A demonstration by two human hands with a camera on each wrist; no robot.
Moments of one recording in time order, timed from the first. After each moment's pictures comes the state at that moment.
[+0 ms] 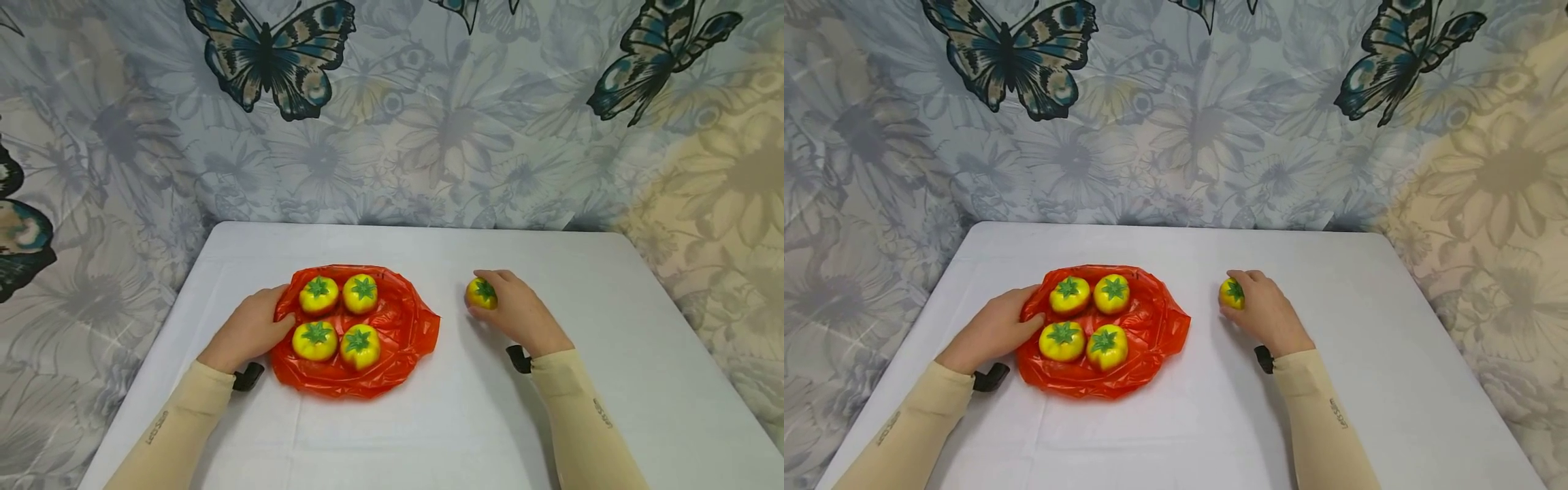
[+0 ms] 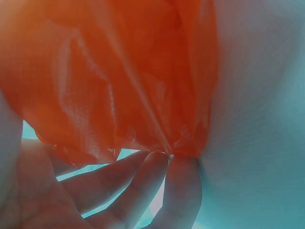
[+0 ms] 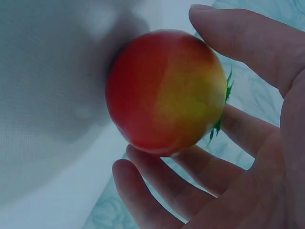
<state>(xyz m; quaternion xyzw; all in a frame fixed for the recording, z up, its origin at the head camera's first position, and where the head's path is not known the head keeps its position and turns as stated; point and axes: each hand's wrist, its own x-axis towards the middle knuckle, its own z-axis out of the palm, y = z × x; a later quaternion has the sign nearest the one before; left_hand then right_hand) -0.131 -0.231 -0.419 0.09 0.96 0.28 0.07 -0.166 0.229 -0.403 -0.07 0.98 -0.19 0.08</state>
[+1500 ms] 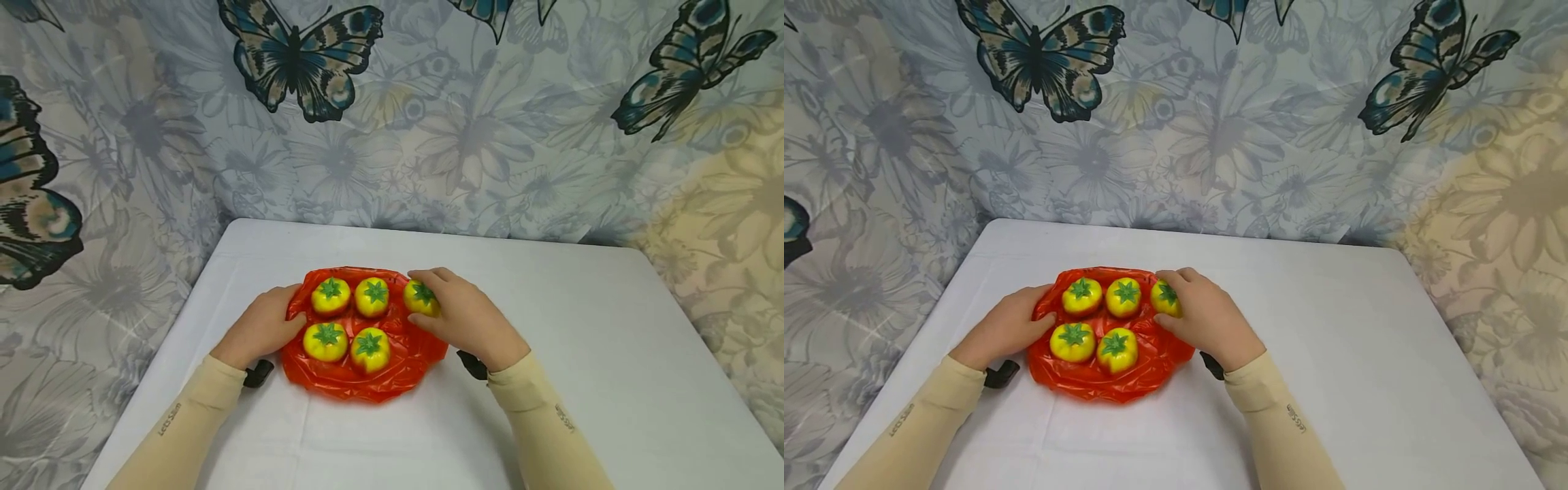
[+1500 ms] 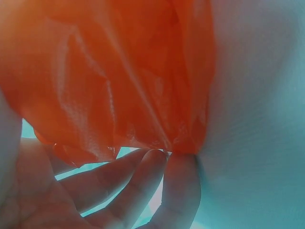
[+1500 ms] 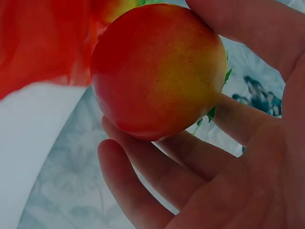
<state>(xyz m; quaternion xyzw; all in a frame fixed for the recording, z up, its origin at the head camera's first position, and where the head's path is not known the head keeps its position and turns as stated) -0.132 -0.234 -0.421 0.08 0.96 0.27 0.07 -0.149 0.112 -0.355 -0.21 0.95 -0.21 0.07</state>
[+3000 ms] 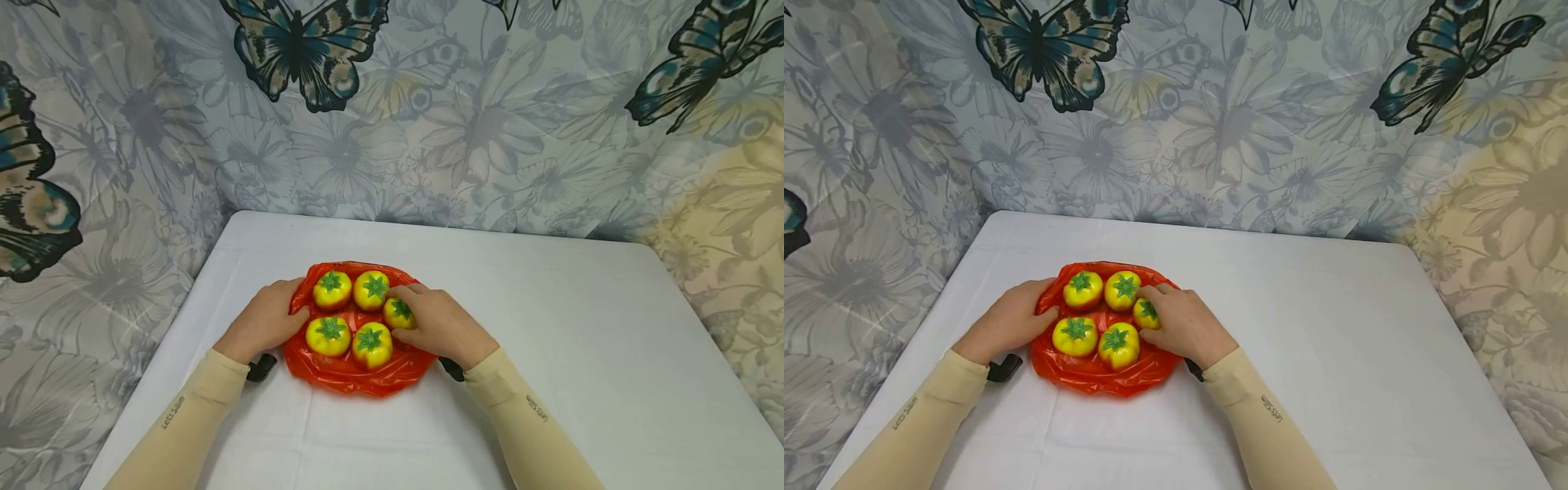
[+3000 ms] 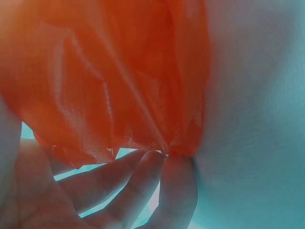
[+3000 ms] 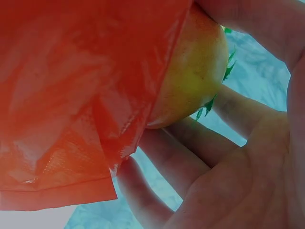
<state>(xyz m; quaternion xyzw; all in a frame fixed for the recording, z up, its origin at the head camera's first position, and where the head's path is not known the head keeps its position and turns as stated) -0.134 -0.234 -0.424 0.08 0.96 0.27 0.06 -0.157 0.082 -0.400 -0.26 0.94 -0.18 0.12</state>
